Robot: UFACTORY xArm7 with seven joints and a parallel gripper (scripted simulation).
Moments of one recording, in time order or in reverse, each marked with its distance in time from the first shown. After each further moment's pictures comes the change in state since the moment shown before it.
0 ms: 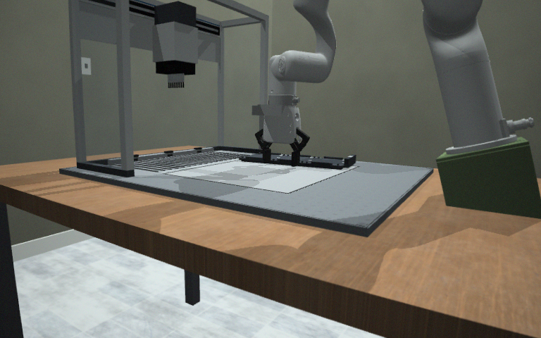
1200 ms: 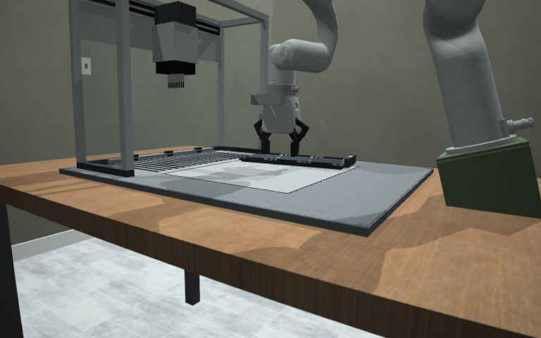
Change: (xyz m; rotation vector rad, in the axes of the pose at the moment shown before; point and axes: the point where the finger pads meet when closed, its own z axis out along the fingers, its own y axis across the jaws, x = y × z) arm 0.006 0.000 -0.027 -0.001 0.002 -0.001
